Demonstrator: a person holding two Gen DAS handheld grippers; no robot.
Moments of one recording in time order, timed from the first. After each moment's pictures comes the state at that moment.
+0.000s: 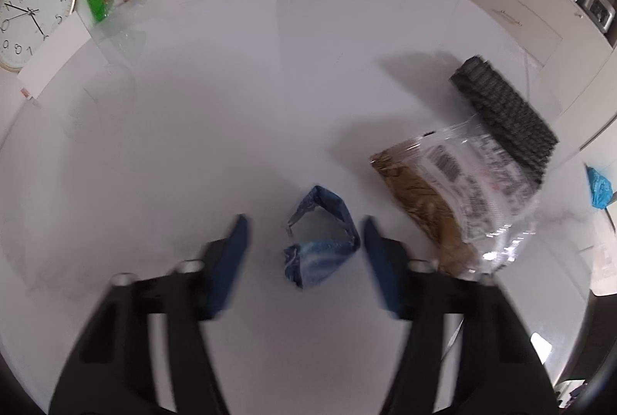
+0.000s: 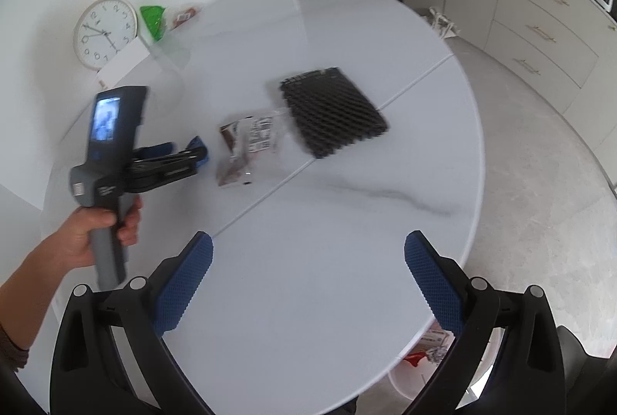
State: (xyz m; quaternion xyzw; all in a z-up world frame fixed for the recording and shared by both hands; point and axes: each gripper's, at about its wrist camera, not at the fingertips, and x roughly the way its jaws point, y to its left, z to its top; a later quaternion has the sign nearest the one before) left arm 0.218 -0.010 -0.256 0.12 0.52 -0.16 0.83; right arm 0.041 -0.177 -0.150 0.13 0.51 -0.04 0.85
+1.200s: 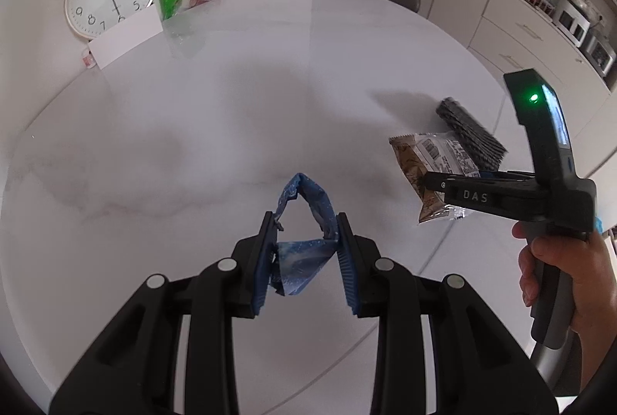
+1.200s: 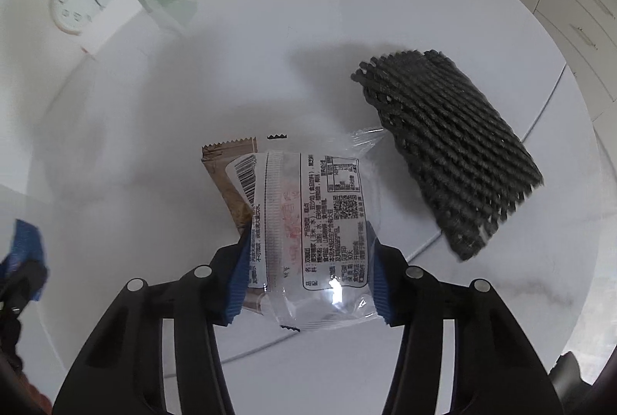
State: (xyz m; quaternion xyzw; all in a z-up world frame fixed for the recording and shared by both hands) left arm 0.131 0.080 -0.161 0.05 0.48 -0.14 0.86; right arm 0.184 -0.108 -0.238 0.12 0.56 0.00 0.82
